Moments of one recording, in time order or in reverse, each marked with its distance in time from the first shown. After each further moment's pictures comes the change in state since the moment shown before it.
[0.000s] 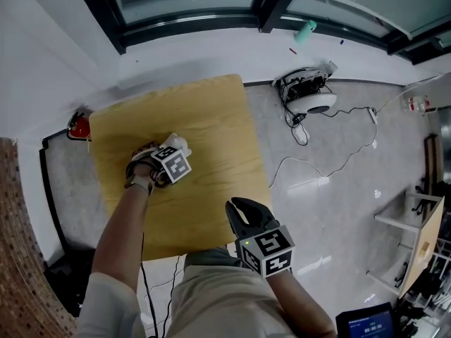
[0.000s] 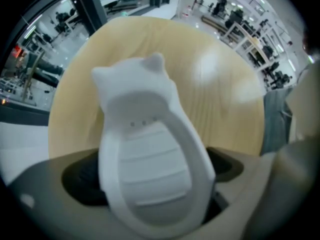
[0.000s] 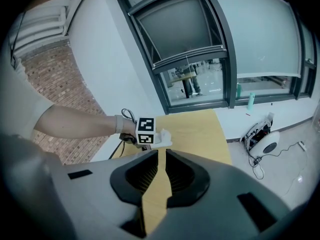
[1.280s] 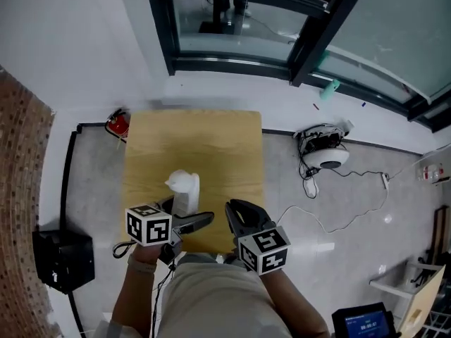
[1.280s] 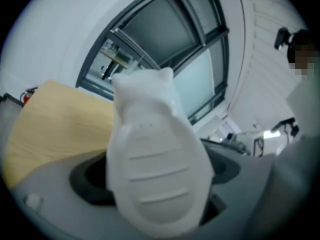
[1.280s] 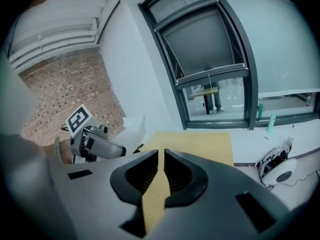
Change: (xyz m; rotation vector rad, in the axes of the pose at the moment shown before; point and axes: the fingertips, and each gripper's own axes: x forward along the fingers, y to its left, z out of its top) left arm -0.274 -0.176 0.031 -0.944 -1.195 -0.376; right arm -0.066 0.020 0.035 -0.179 -0.131 0.203
